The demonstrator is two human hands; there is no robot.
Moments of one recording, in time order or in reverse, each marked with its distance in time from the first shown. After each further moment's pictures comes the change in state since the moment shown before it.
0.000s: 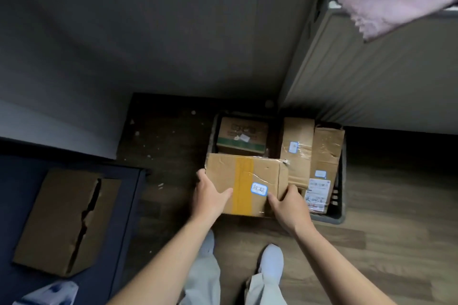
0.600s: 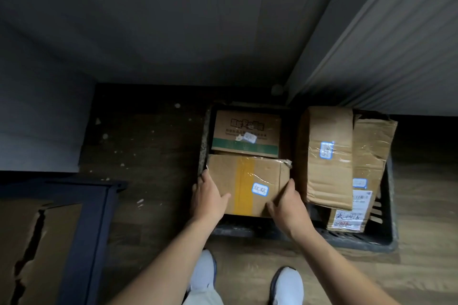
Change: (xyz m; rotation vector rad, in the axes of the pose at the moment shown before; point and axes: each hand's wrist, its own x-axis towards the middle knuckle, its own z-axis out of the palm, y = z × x) left_hand 0.176 -0.061 0.092 0.277 -0.076 0.086; right_hand 0.144 0.024 0.109 -0.118 -0.050 0.082
